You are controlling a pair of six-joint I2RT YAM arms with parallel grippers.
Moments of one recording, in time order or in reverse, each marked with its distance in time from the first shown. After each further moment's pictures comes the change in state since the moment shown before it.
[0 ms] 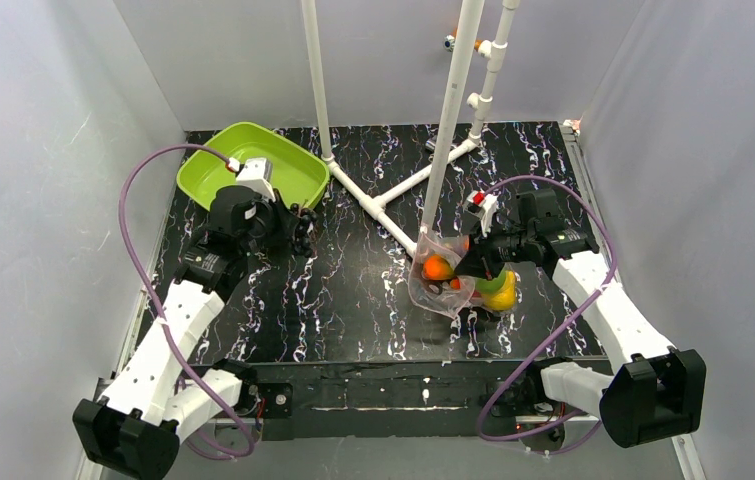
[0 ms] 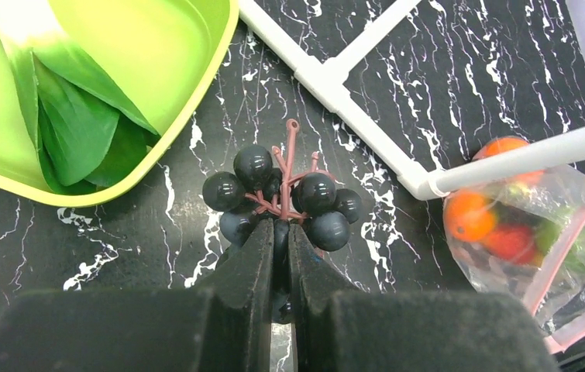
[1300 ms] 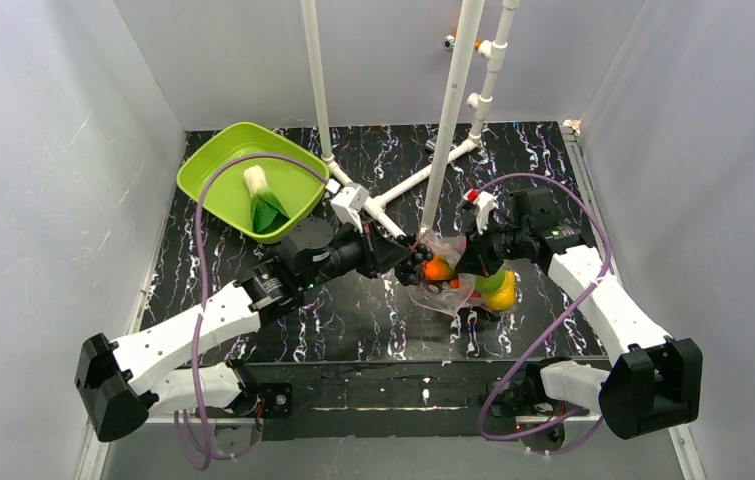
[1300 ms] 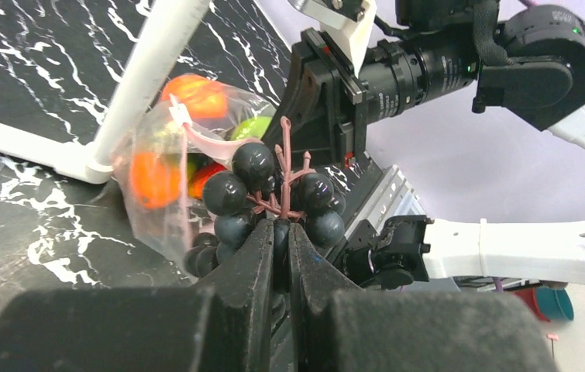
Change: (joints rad) left arm -0.593 0.143 -0.063 0.476 0.066 -0.307; right arm 0.026 0.040 0.019 0.008 0.100 0.030
